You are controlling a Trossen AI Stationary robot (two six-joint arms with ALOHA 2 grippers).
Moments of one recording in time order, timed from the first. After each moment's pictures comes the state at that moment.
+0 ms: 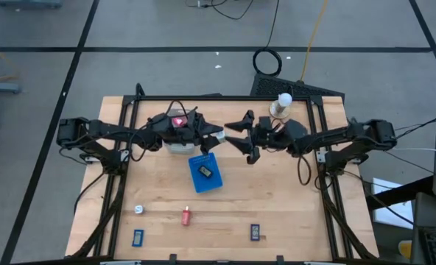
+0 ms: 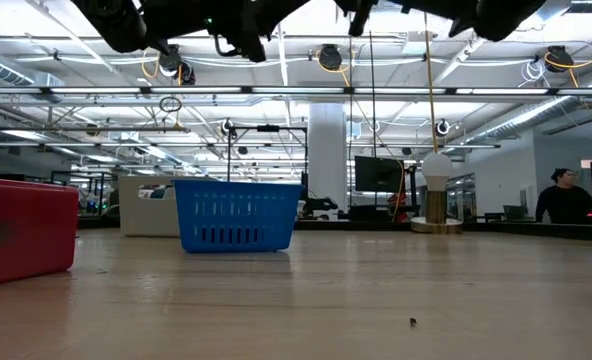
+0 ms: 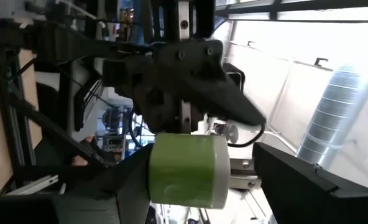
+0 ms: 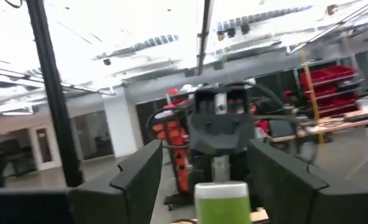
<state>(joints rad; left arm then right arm) 0.14 1.47 0.80 0.97 0.24 -1.77 -0.04 1.41 0.80 1.02 -0.03 0.25</state>
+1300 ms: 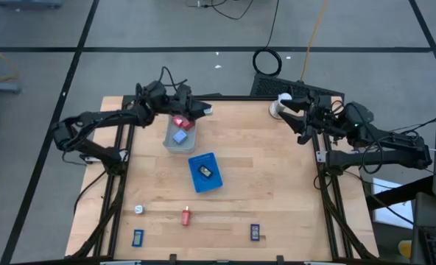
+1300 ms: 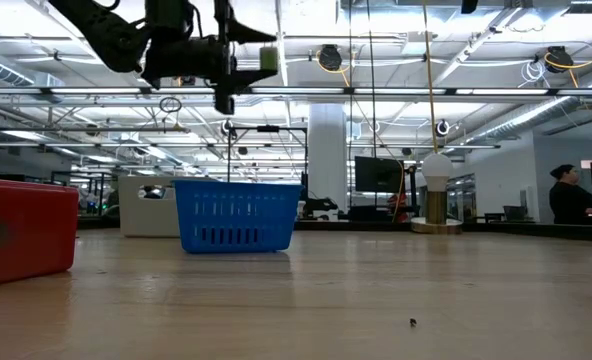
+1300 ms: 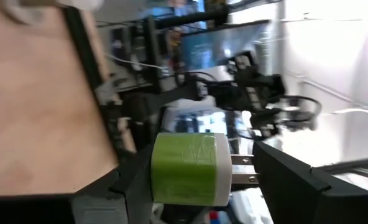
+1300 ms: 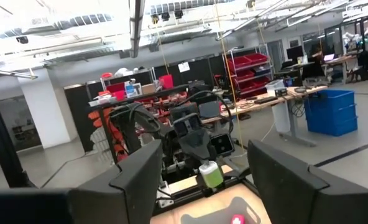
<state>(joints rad) 0.59 1.40 0.80 0.67 0.70 -1.40 -0.17 0.67 0.80 0.10 0.11 0.22</state>
